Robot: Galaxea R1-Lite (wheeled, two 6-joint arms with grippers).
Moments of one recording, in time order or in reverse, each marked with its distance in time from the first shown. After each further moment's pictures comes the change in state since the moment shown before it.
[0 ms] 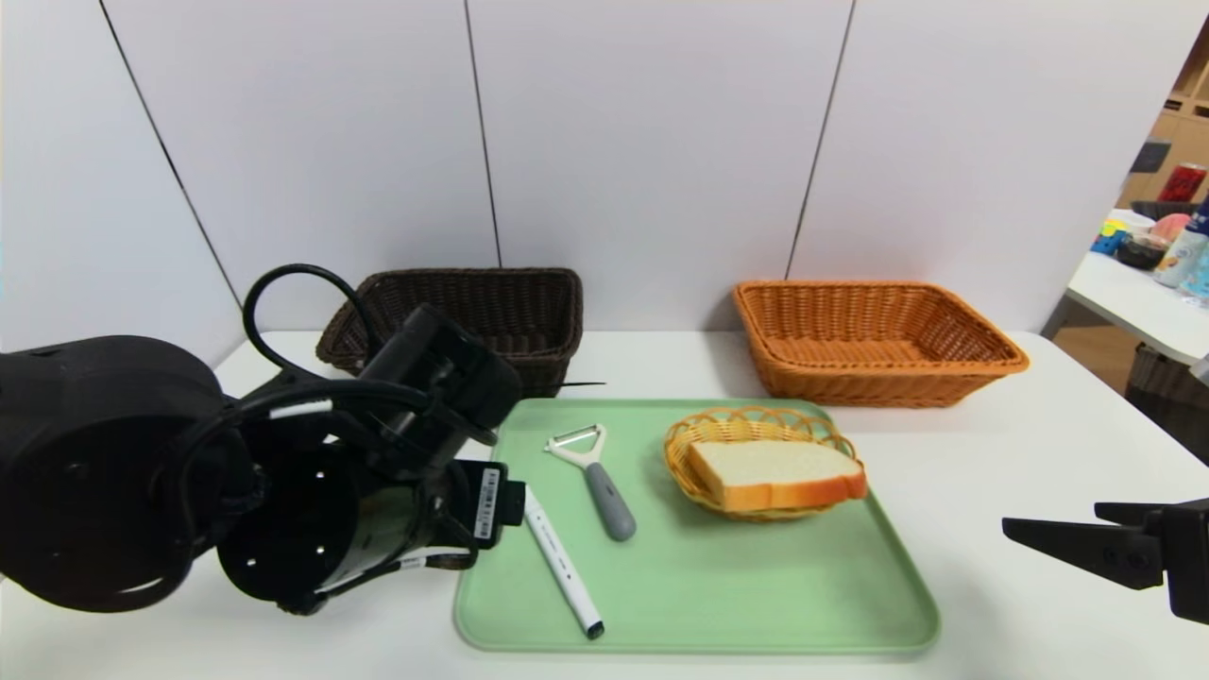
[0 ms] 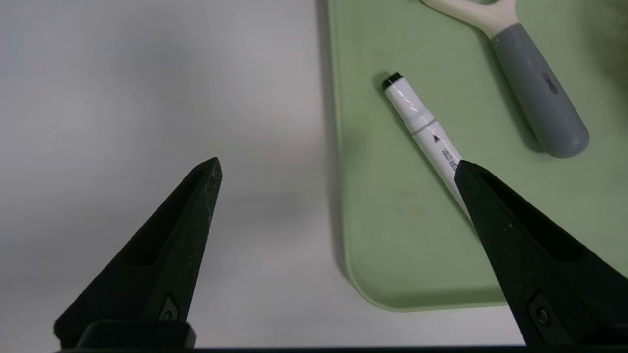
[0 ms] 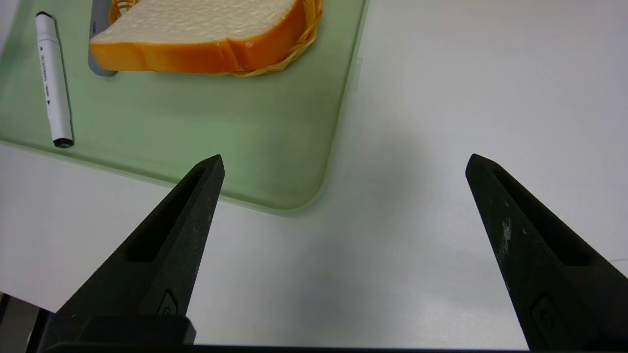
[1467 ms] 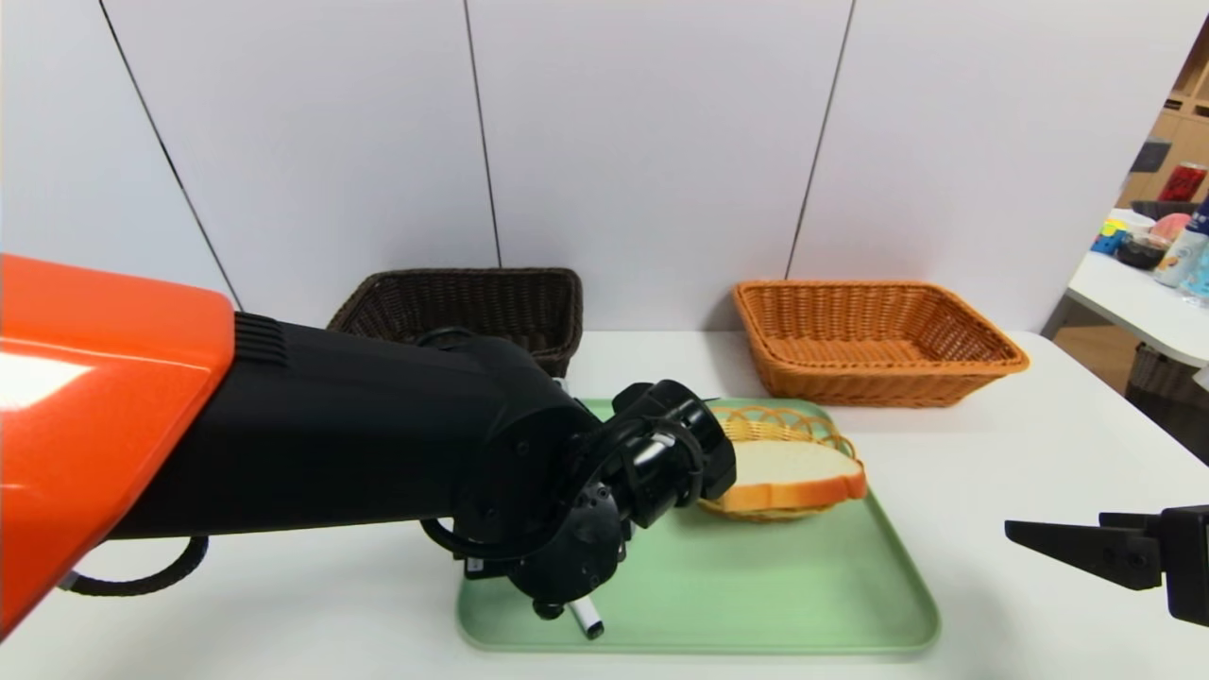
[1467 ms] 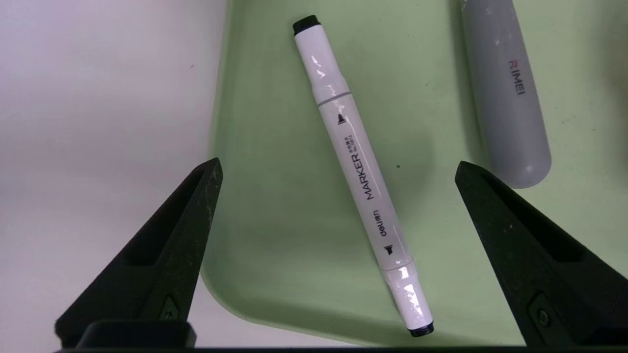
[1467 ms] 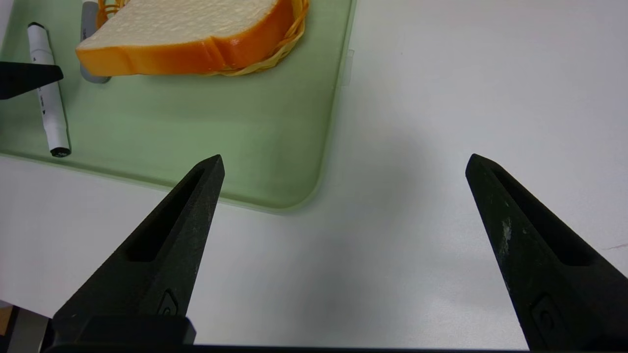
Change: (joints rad) left arm -0.158 0.364 -0.402 0.358 0.125 -0.443; right arm -0.017 -0.001 0.019 -0.009 -0.003 0.034
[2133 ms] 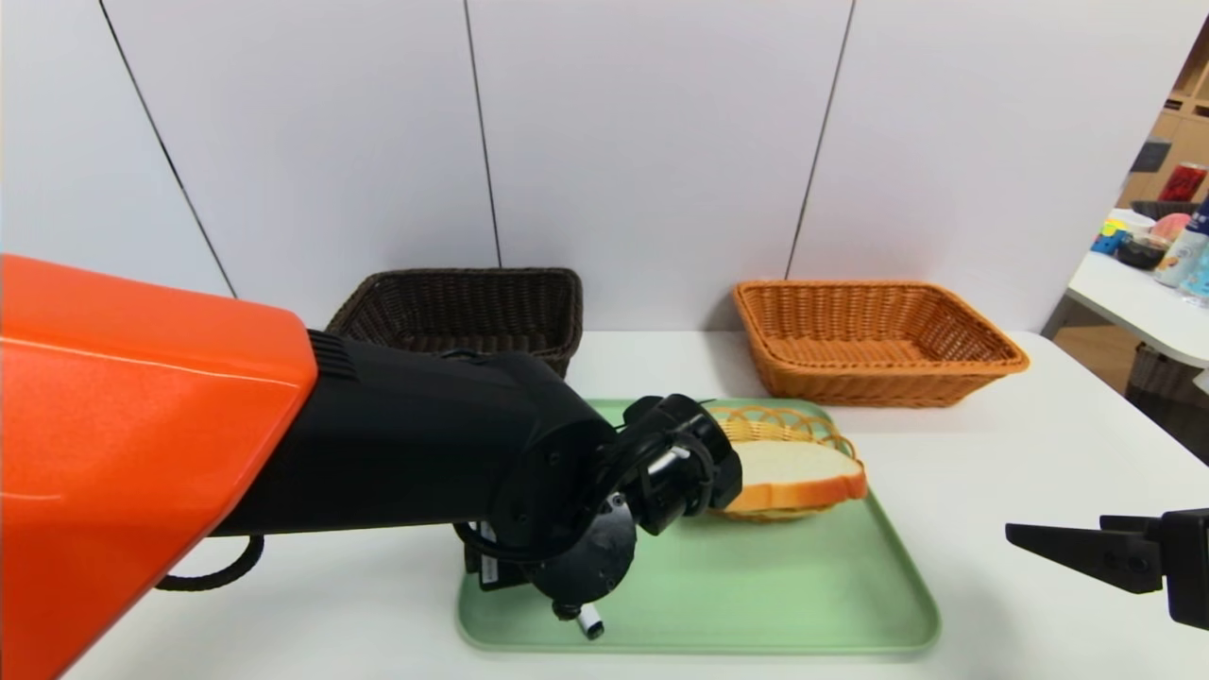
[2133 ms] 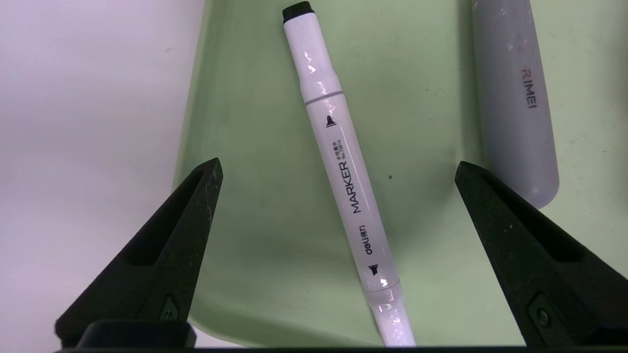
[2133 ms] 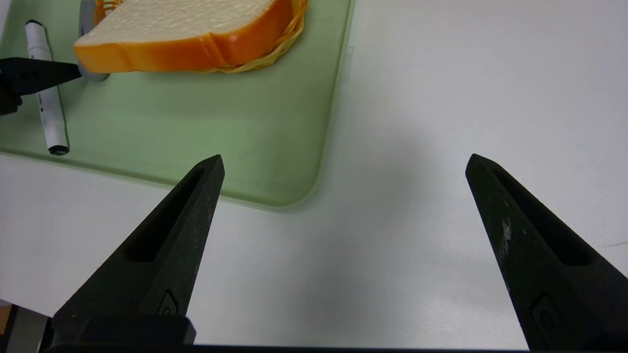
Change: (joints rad) left arm 0.002 0.044 -0.012 -0.003 -0.015 -0.073; right arm 0.000 -0.003 0.006 0.001 0.000 0.000
